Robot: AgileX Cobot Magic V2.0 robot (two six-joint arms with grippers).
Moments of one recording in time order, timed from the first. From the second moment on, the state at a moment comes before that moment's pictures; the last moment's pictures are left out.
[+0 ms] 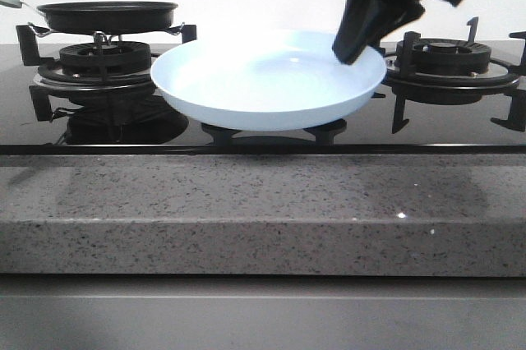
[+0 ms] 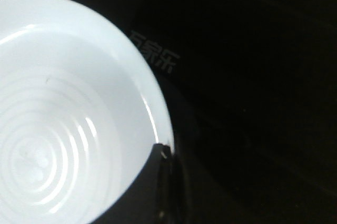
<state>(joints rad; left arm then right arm) -0.04 0.62 -0.66 -0.08 0.55 0.00 0.31 1.66 -1.35 0.42 0.77 -0.32</state>
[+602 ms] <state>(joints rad) -0.04 0.69 -0.72 -0.10 0.55 0.00 0.31 1.66 -1.35 0.43 0.75 -0.32</state>
